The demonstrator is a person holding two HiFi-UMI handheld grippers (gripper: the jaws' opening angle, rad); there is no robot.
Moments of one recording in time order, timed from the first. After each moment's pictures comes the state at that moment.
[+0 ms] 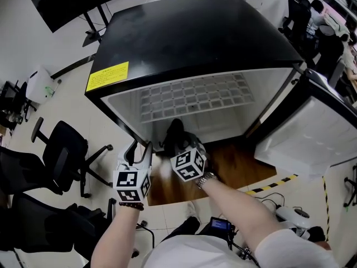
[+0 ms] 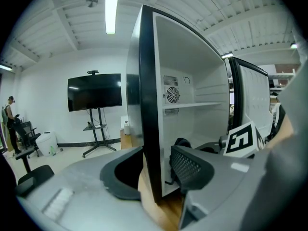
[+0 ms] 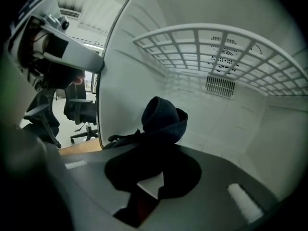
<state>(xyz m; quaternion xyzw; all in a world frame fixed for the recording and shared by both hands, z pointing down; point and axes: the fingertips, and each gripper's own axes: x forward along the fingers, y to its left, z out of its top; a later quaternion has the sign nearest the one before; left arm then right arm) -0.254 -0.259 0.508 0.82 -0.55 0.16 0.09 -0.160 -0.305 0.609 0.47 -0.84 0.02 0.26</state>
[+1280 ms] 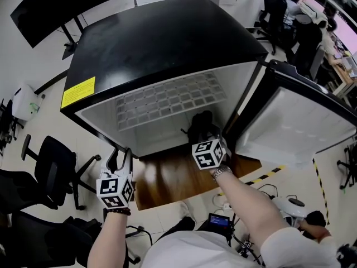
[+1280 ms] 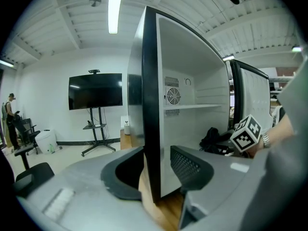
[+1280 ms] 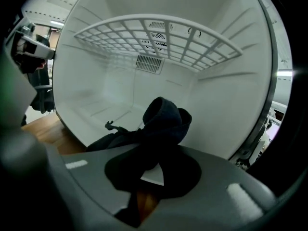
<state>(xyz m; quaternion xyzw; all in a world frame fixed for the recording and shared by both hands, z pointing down) -0.257 -0.259 0.507 0.82 -0.55 0.15 0.09 0.041 -0.314 0.611 0.62 -0.71 0.06 0.32</state>
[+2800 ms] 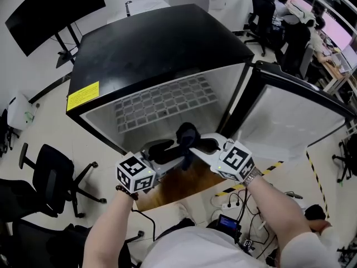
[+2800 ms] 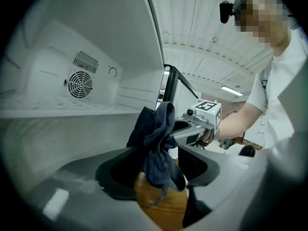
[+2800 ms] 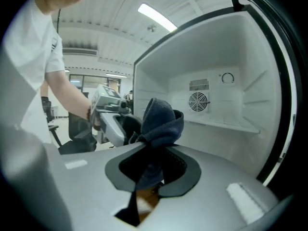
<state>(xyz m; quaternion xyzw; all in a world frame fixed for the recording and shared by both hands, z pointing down) -0.061 -0.203 0.481 0.98 -0.10 0.13 0.13 -0.038 -0.207 0.470 0.31 -0.94 0.04 0.16</state>
